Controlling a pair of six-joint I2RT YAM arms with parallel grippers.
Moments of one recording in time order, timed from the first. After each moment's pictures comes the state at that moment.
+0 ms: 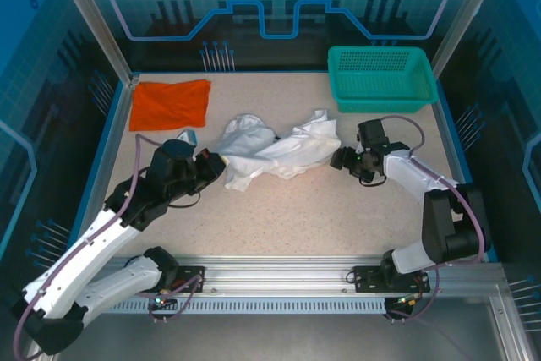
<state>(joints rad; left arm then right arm) -0.58 0.80 0.93 -0.72 -0.04 -1.08 0.18 1.48 0.87 -0.52 -0.18 0.62</state>
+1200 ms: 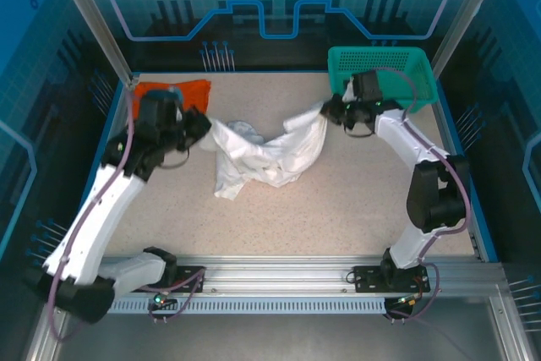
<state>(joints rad) -0.26 1.17 1.36 -0.80 0.09 -0.89 0.20 1.71 1.42 -0.47 -0.40 0.72</state>
